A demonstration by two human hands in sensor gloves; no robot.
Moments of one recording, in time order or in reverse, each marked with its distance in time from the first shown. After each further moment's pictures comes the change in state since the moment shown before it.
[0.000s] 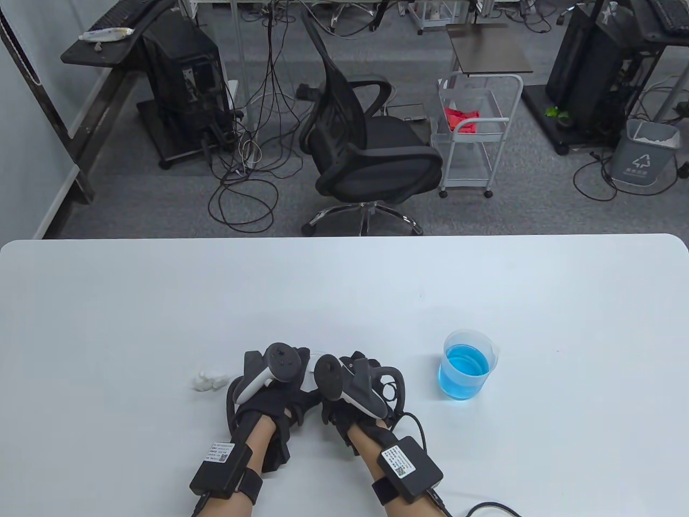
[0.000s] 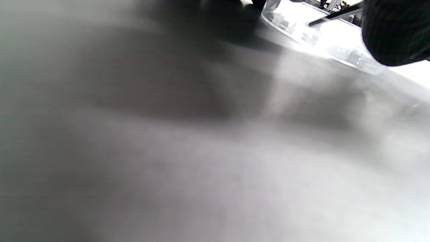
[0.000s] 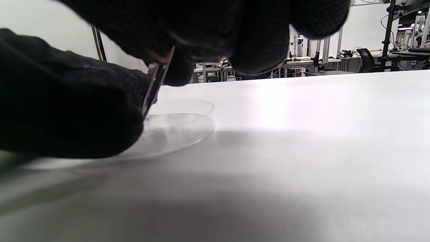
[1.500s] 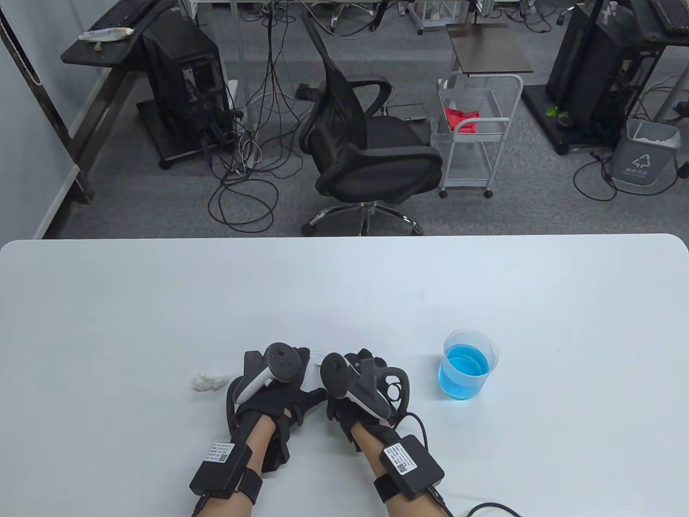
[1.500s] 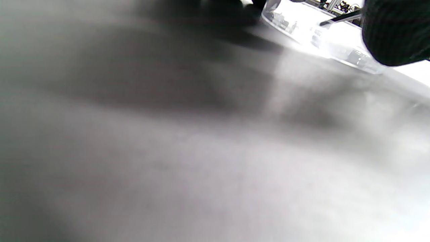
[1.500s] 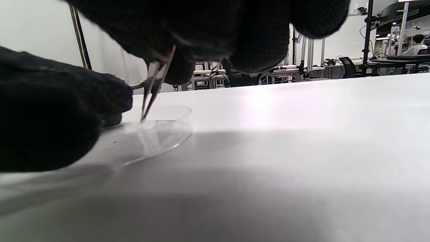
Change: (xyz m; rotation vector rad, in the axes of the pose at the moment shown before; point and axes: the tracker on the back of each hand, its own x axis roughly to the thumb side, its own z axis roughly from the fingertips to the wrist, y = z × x) left_hand 0.000 0.000 0.000 -0.001 -0.001 0.000; right_hand -0.012 -0.003 0.000 -0.058 0.060 -0.007
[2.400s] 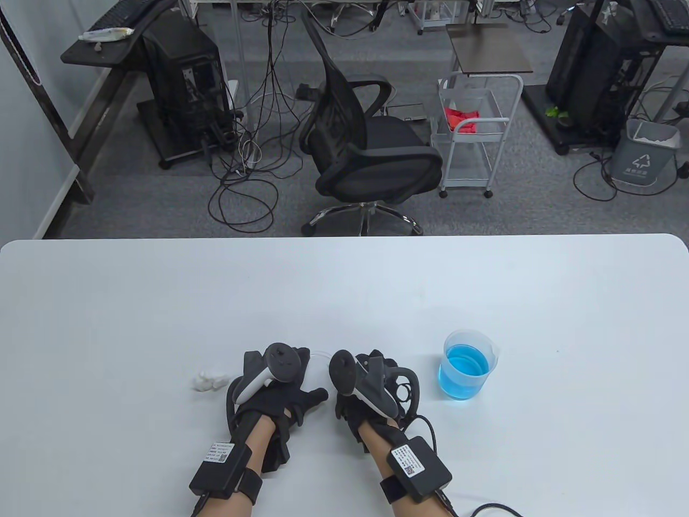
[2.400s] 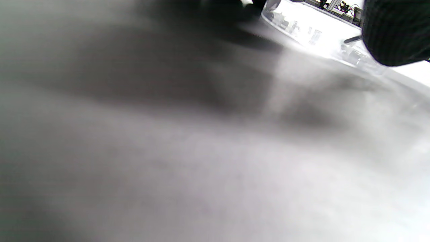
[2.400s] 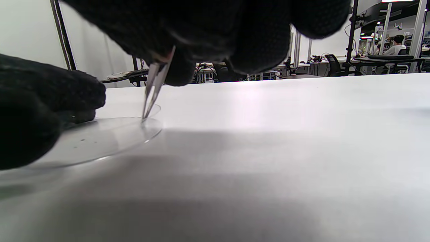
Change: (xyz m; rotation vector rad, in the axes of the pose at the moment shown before) left_hand -0.001 0.000 0.000 0.000 -0.002 0.004; right_hand -0.010 -0.008 0.002 0.024 0.046 0.033
